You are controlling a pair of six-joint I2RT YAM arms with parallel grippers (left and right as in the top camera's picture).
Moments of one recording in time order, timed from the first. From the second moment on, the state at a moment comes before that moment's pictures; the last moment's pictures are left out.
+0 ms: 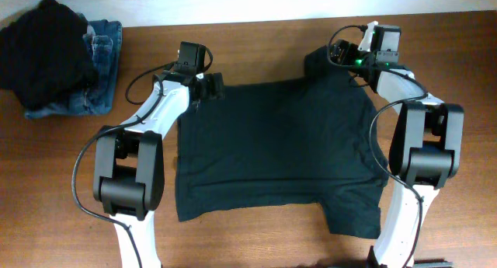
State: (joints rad) left arm -0.24 2.17 1.60 -0.49 -0.04 -0.34; right arm -0.12 2.28 1.61 -0.08 -0.30 0.31
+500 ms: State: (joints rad) left arm -0.25 2.17 1.60 -0.49 -0.04 -0.36; right arm -0.12 2.31 1.61 -0.07 -0.36 0.25
